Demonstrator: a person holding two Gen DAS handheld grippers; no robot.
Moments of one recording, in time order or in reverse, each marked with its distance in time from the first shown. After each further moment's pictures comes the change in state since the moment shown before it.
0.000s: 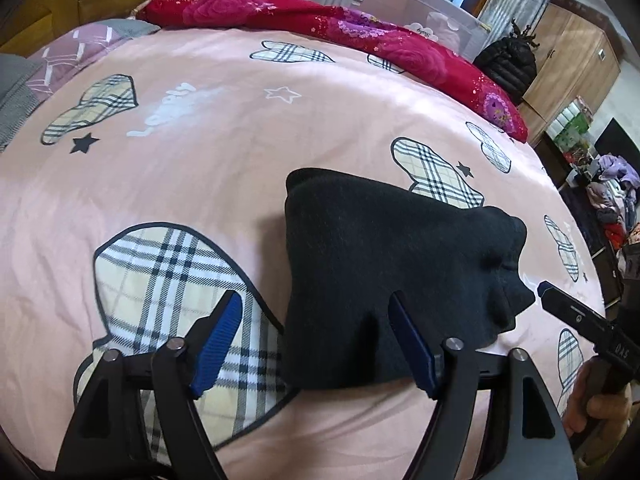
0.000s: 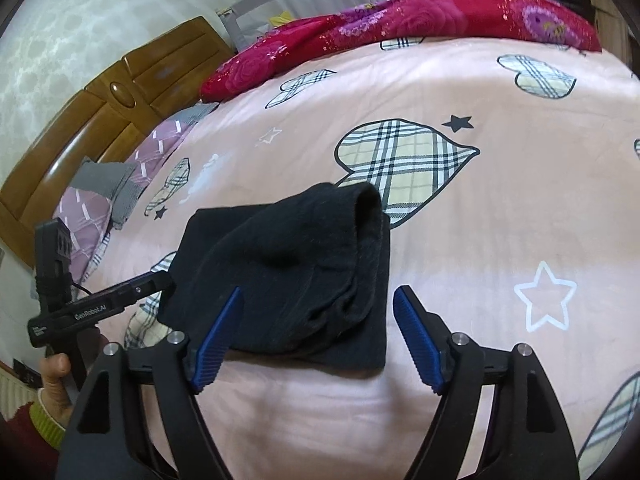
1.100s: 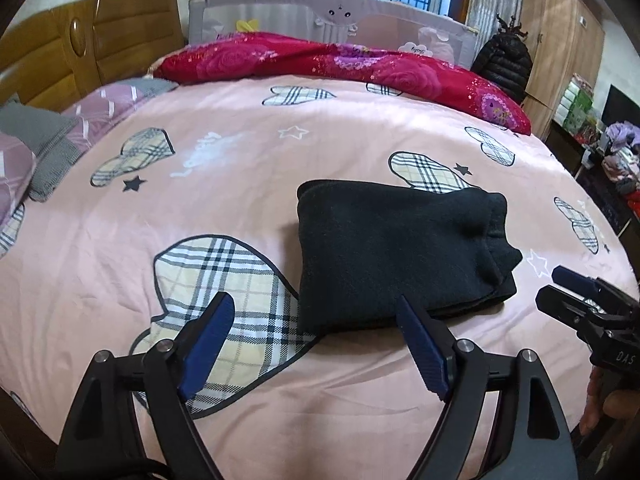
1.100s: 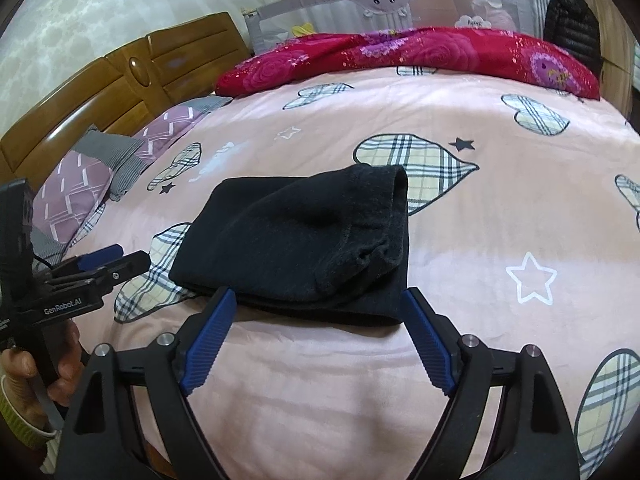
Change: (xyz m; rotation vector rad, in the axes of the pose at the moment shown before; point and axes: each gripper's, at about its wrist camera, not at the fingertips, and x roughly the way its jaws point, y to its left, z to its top) left arm -0.064 -0.025 -0.045 0.131 -0.149 0.138; right arm -0.025 0.042 -0.042 -0.140 -0.075 -0.072
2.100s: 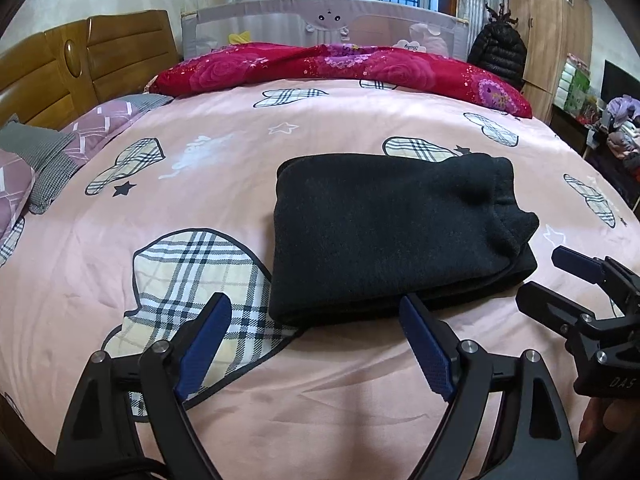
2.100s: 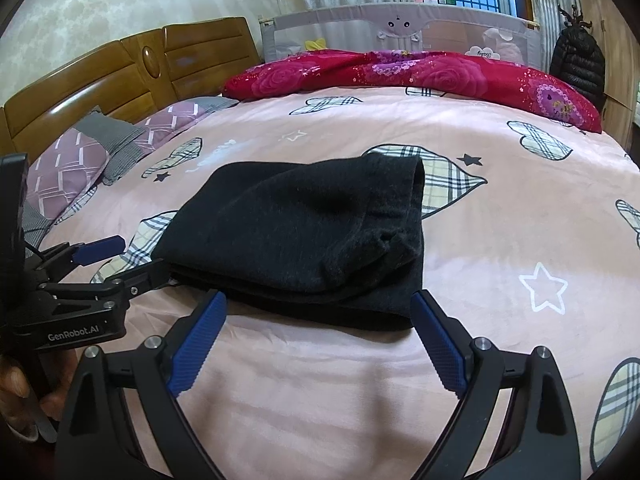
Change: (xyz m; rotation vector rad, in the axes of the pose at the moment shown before) left arm 0.036 -0.024 -0.026 0.069 -0.038 0.042; right arm 0.026 0.010 -0.023 -0.090 -0.076 -0.041
